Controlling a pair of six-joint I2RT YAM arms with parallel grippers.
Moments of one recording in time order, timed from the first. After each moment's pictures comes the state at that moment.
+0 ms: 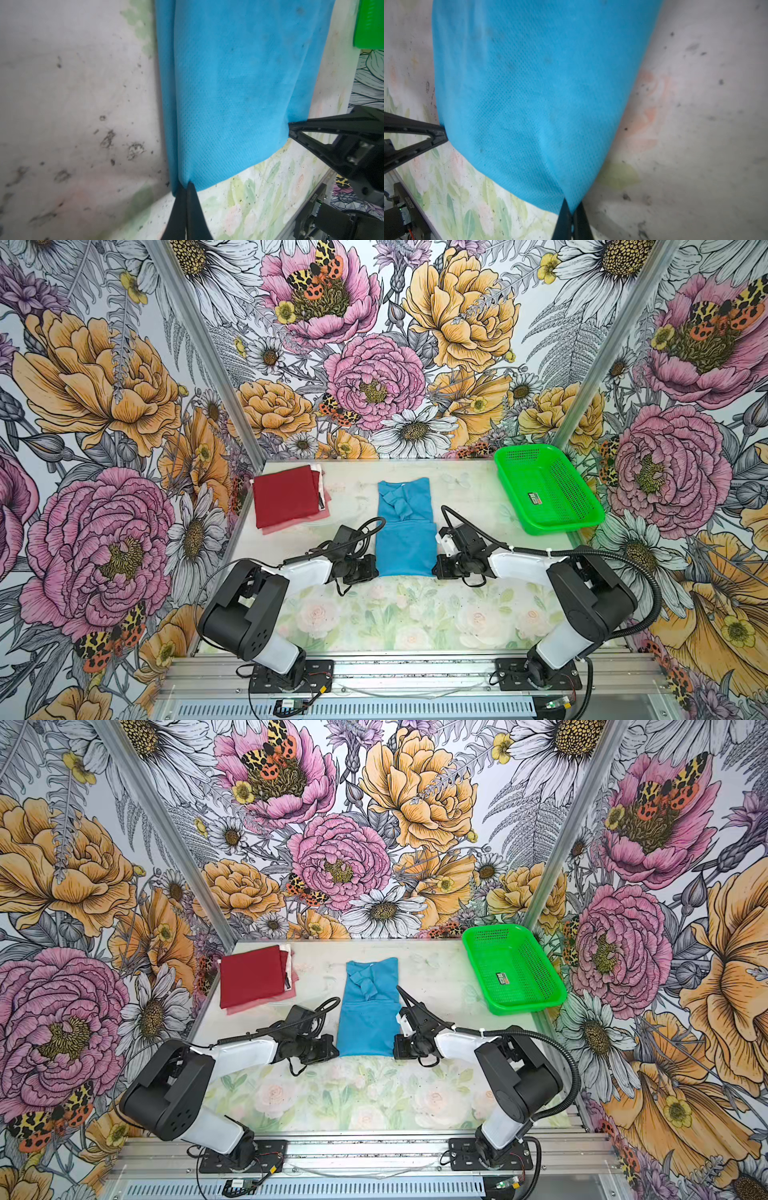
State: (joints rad) left arm -0.48 1.50 0.64 -0.20 0.37 -0.59; right arm 0.54 1.62 0.74 -0.19 -0.37 0.46
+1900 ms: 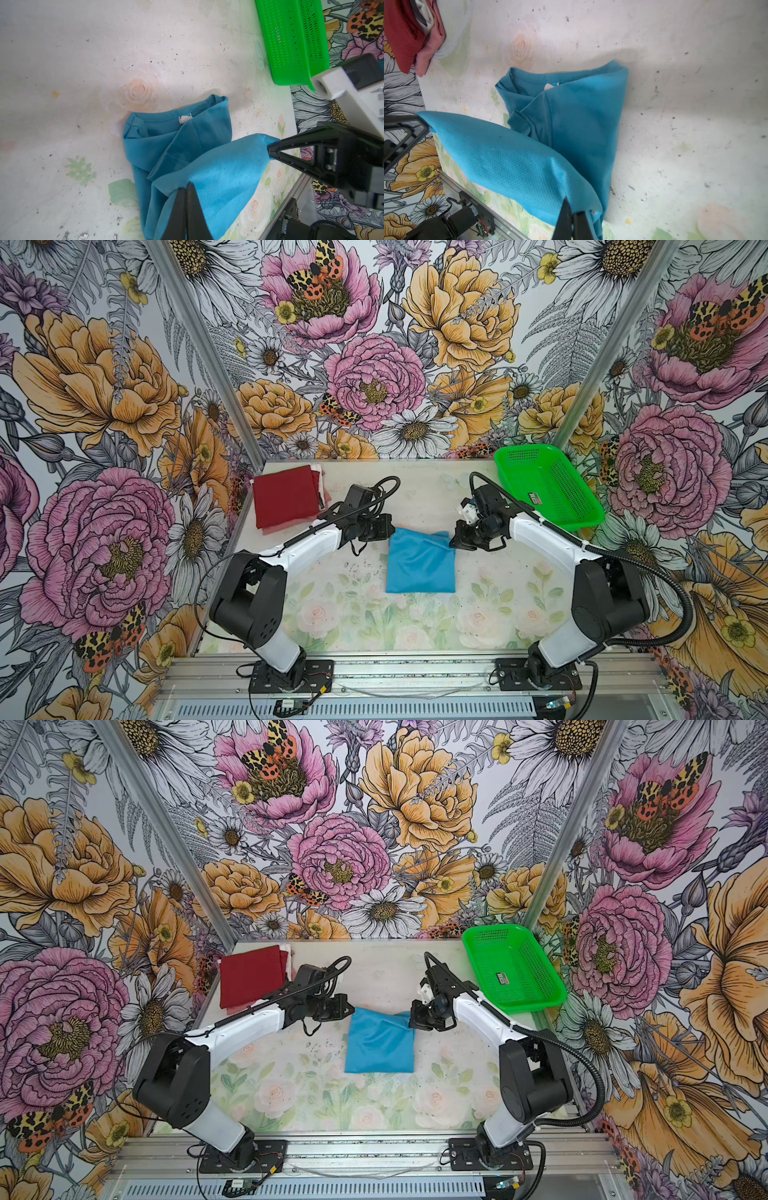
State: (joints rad) left arm -0.48 1.64 1.11 -0.32 0.38 -0.51; right arm 0.30 1.62 1.15 -0.74 -0.46 0.42
